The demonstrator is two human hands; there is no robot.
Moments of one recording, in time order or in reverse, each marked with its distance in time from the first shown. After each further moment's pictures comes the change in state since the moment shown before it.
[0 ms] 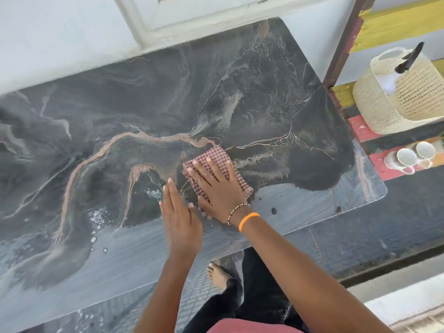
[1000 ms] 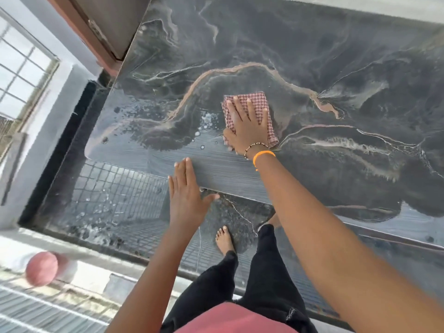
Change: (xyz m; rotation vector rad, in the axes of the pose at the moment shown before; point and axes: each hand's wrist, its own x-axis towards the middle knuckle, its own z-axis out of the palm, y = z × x) left_hand -0.117 -0.147 -0.079 0.220 0.128 -0.313; right_hand 0.074 -0.161 0.016 0.037 -0.050 -0.127
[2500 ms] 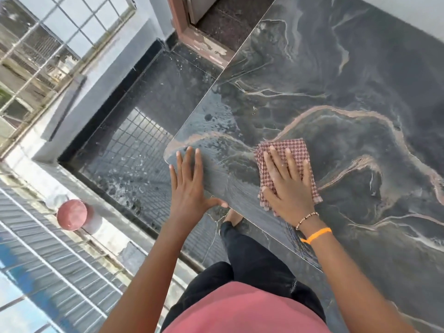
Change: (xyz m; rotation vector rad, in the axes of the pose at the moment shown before) left_hand 0.071 -0.130 -0.082 0.048 -0.071 -0.204; right_hand 0.000 -0.092 0.020 -0.109 -0.219 -0.315
